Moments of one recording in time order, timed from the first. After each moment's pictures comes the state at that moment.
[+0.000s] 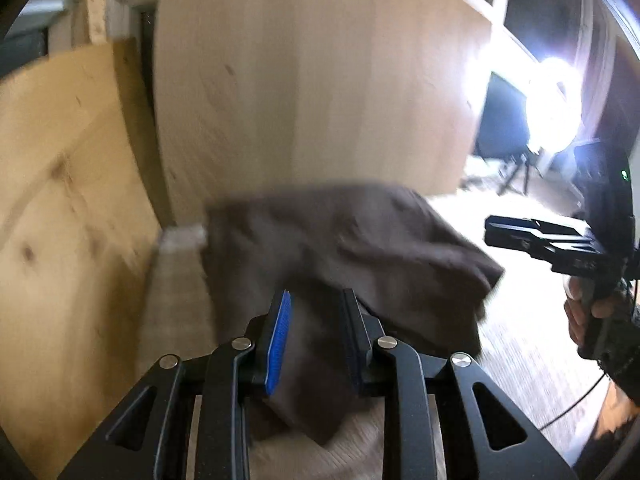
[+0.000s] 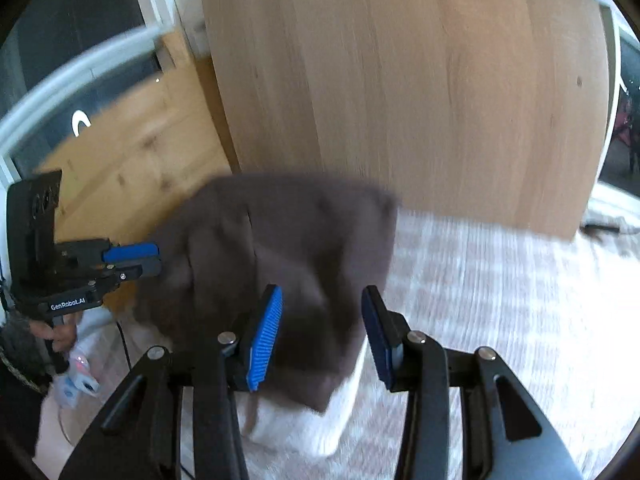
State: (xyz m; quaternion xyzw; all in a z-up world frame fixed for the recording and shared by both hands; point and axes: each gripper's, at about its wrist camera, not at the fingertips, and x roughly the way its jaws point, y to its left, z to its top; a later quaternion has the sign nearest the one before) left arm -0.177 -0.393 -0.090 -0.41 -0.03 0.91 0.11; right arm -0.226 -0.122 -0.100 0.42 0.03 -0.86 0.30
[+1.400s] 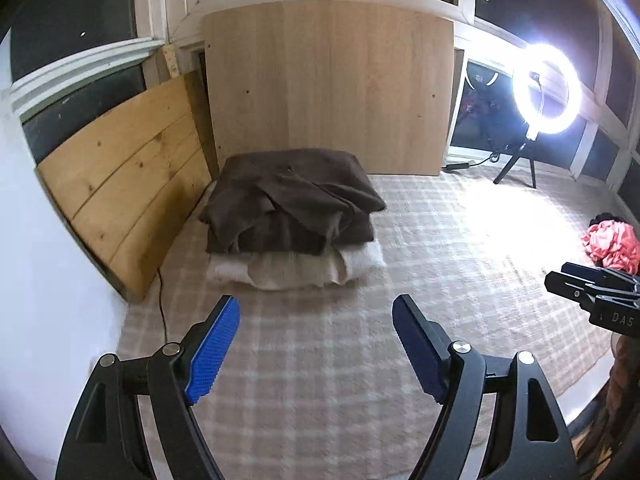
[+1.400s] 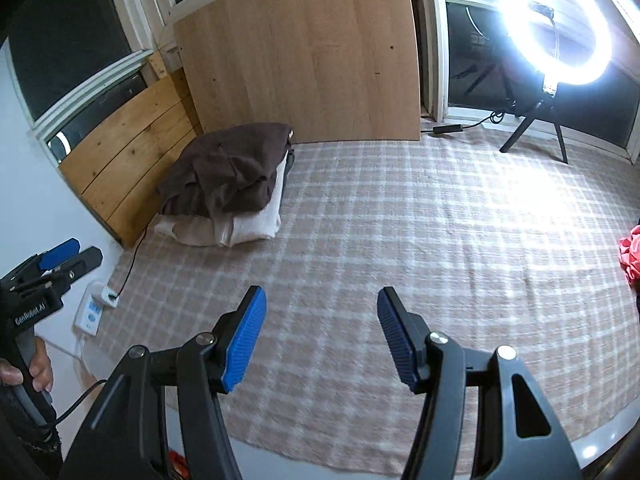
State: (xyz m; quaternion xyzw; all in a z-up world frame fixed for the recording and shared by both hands) left arm 0.030 -0.232 -0.005 -0.39 -0.03 0.92 -0.06; right arm -0.024 0.047 -0.021 0.43 -0.01 -0.88 0.19
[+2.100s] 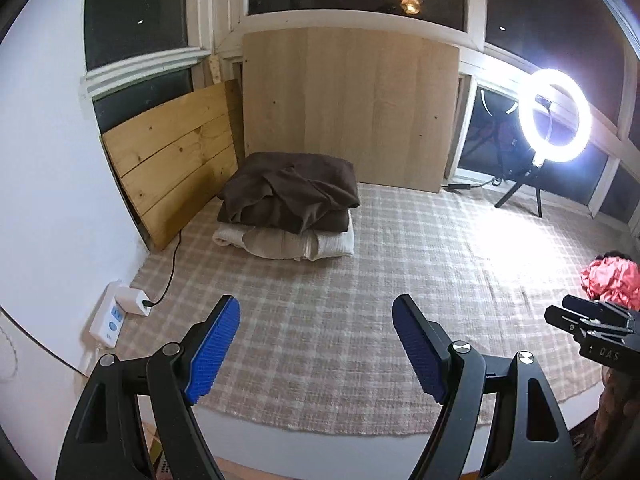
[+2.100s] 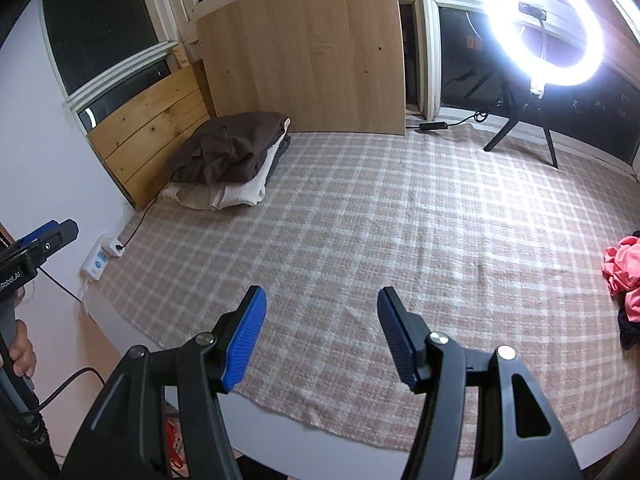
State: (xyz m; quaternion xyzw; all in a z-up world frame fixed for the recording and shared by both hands) left arm 0.097 -0.132 0.028 -0.36 -0.06 0.92 -0.15; right arm 0.007 0.139 -0.019 0.42 0.02 -0.87 0.24
